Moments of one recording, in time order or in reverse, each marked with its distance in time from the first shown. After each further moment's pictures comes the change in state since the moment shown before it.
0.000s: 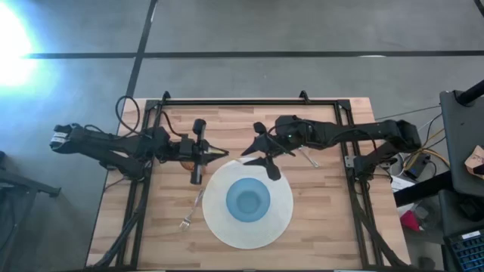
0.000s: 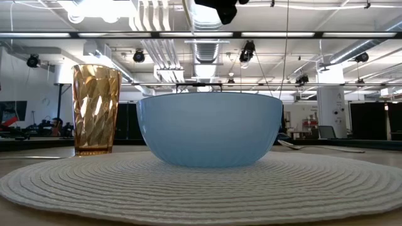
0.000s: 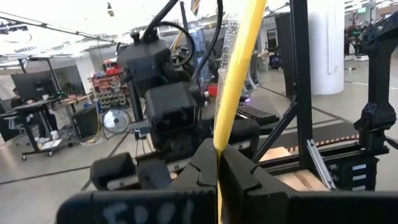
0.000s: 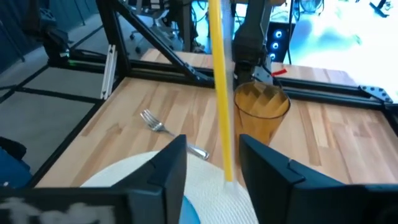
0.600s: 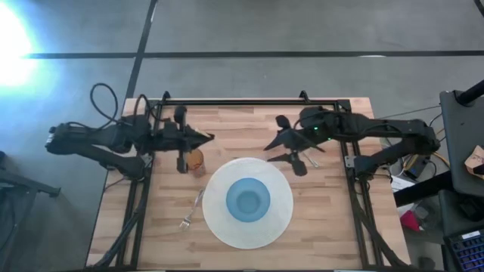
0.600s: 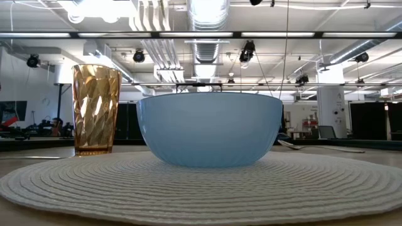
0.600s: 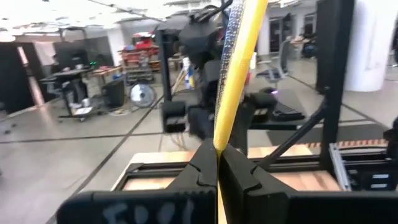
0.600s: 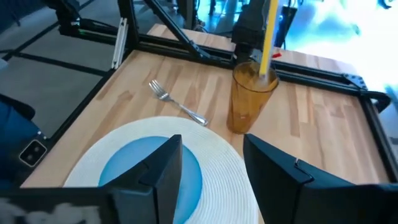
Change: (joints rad) left arm 0.000 -0.121 0.187 -0.390 -0.152 -0.082; right arm -0.002 -0.212 0.047 -0.356 0.015 -0.100
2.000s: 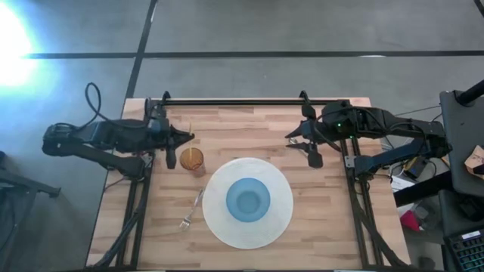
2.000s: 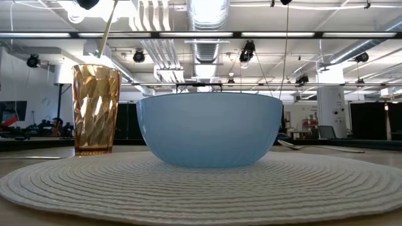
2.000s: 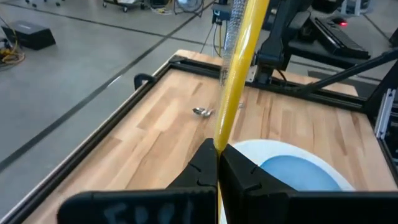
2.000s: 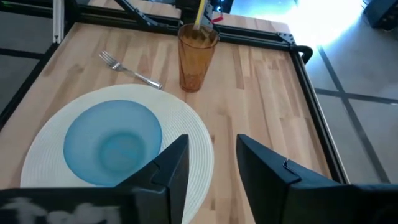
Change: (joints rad) left arm 0.000 -0.150 -0.001 -0.567 -0.201 -0.345; right arm -0.011 -0.168 -0.002 -0.247 0.231 0.038
